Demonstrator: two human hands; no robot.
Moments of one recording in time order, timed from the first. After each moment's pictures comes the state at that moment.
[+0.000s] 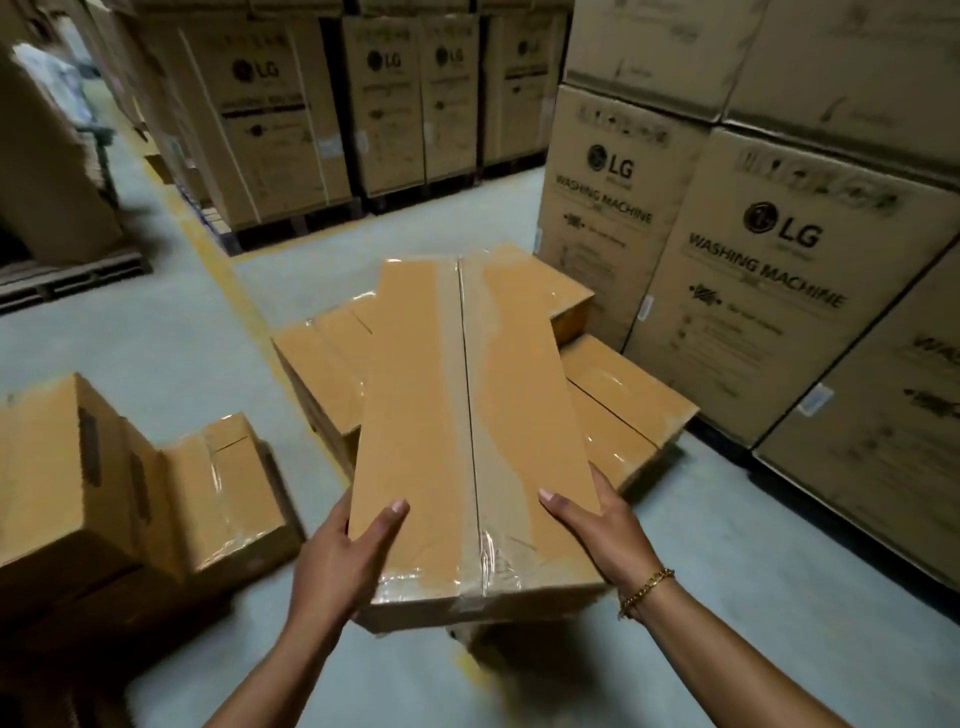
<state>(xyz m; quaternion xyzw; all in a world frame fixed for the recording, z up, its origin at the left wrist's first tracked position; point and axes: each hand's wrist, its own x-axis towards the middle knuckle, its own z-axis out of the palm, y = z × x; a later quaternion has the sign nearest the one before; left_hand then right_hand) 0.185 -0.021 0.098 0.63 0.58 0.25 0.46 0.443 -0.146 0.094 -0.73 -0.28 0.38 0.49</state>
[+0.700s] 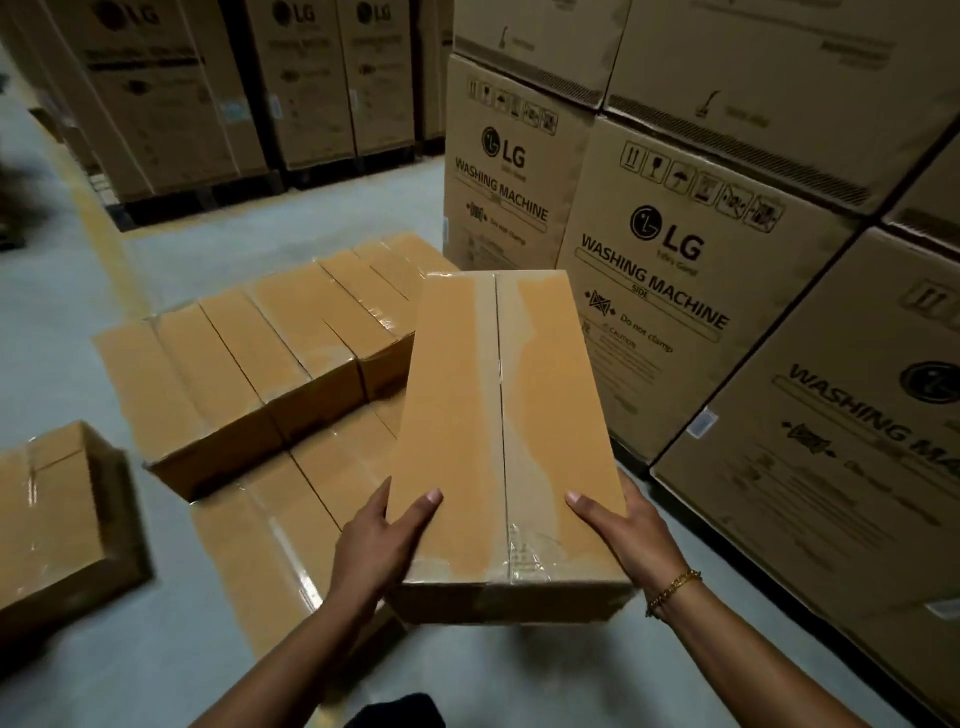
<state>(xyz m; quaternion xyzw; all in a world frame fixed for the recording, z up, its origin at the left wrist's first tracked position) 0.608 -0.094 0.070 0.65 0.55 0.17 0.50 0.857 -0.254 0.083 -0.81 -0.24 0.33 0.43</state>
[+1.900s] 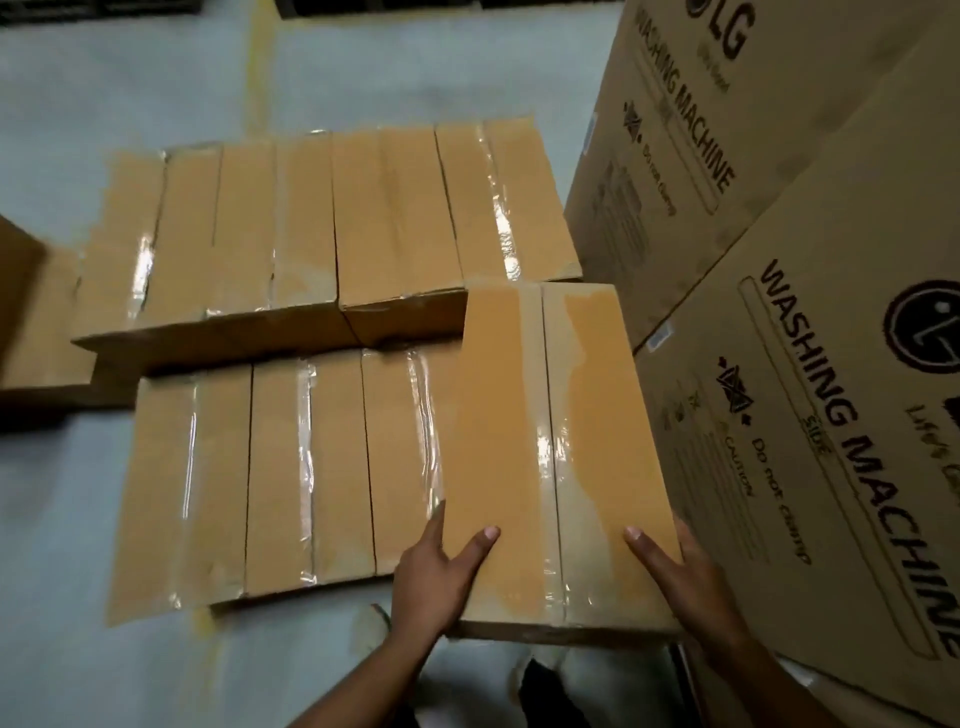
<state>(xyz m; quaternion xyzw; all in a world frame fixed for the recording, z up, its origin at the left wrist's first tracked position) 1.075 0.068 -0.086 0.43 0.75 0.13 0.49 1.354 0.035 -0.081 -0.78 -0.35 0.46 0.25</state>
